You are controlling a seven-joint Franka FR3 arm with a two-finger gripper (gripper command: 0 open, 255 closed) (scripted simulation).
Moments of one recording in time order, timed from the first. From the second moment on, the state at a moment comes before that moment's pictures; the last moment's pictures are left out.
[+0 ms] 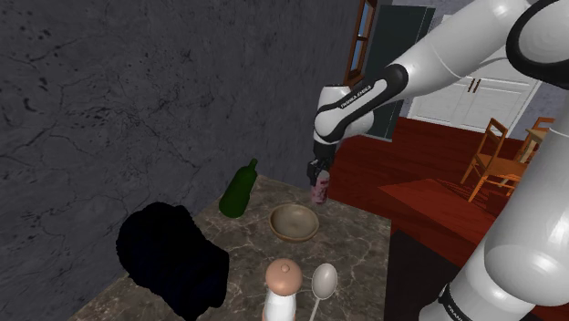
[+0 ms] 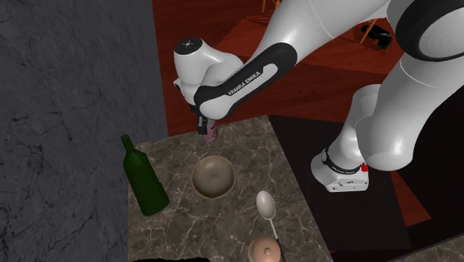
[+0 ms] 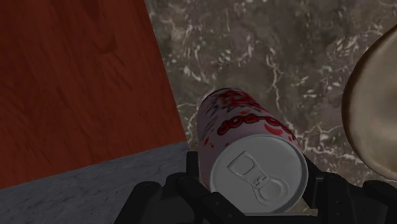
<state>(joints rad) -0.03 0.07 -0.07 -2.31 0.00 2.38 -0.23</state>
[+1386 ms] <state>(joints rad) -0.02 -0.09 -0.06 -2.20 -0.01 2.11 -0.21</state>
